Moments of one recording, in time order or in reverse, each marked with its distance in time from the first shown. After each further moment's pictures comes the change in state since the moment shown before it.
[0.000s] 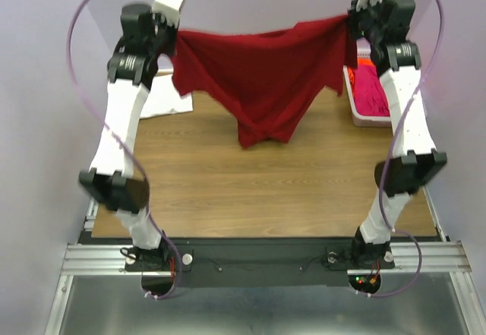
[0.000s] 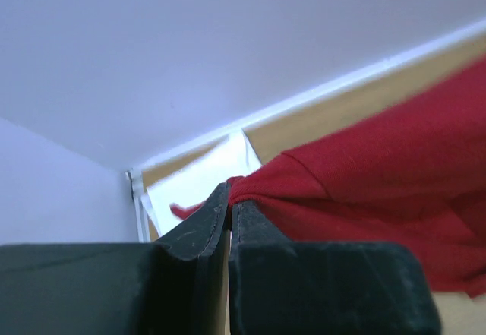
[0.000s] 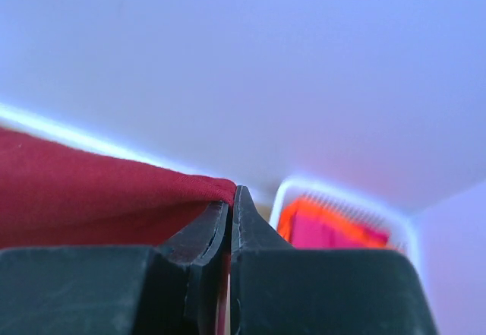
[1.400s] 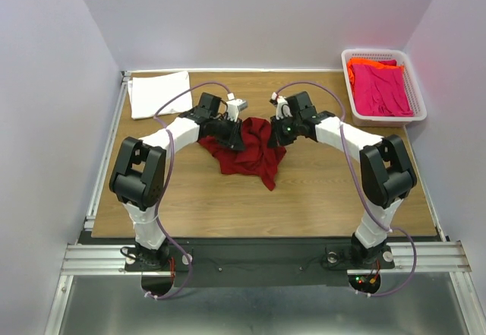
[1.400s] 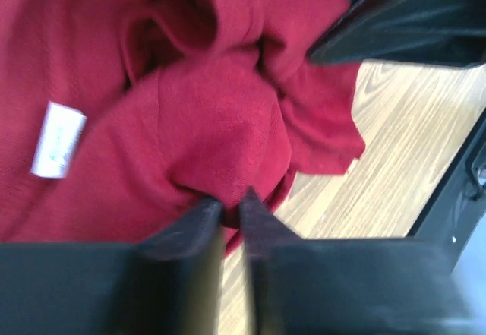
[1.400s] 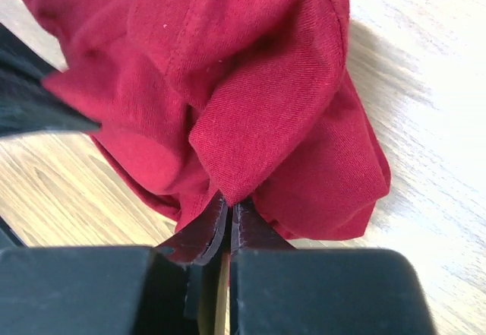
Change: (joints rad) left arm -0.254 0.145 -0.793 0.245 0.573 -0.338; right arm 0.385 -0.005 -0.918 0.161 -0.332 0.412
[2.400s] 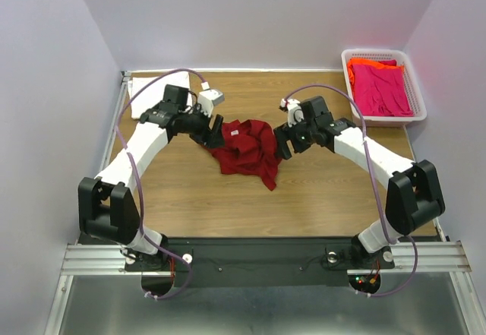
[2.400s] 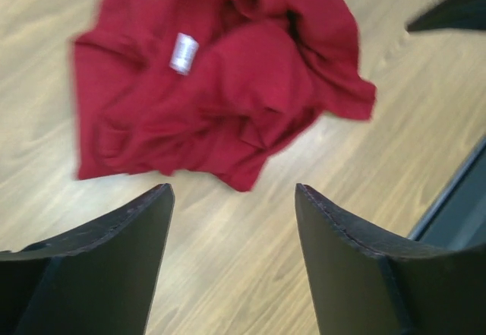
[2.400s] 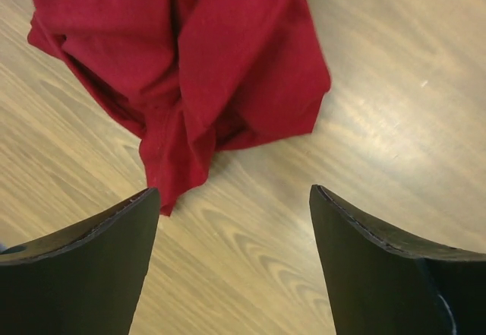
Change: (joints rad) left arm 0.164 -0.339 0.021 -0.292 -0.037 0.266; right arm 0.011 -0.272 -0.116 -0.138 0.143 -0.217
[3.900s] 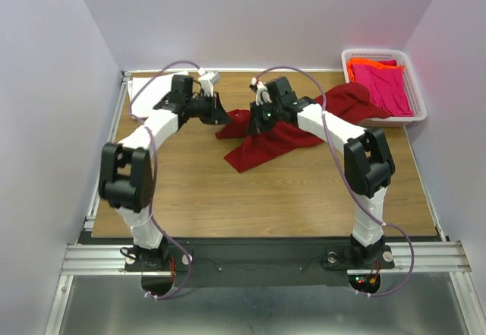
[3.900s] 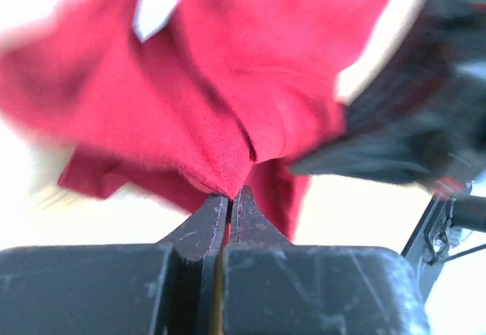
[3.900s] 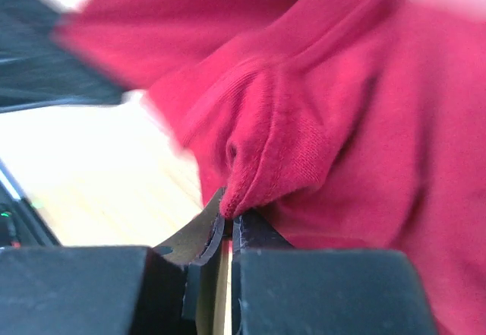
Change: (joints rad) left arm -0.005 0.369 0.033 0.430 0.121 -0.424; right arm 0.078 0.469 0.401 0.073 -0.166 0.310
